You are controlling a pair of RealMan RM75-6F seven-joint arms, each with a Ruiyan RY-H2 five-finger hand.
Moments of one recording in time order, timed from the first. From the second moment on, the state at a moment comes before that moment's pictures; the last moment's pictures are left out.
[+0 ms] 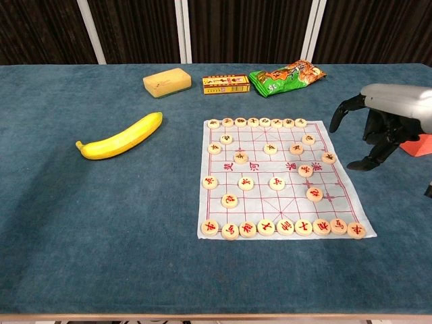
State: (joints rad) left arm -0.22 -1.28 -0.10 -1.66 1.39 1.38 0.10; right arm 0.63 -1.41 0.21 -1.90 -0.73 1.17 -0.68
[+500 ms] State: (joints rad) left arm -0.23 -1.27 -0.11 -1.66 1.38 1.37 0.08; right arm 0.66 -1.53 0.18 -1.79 -0.69 1.18 -0.68
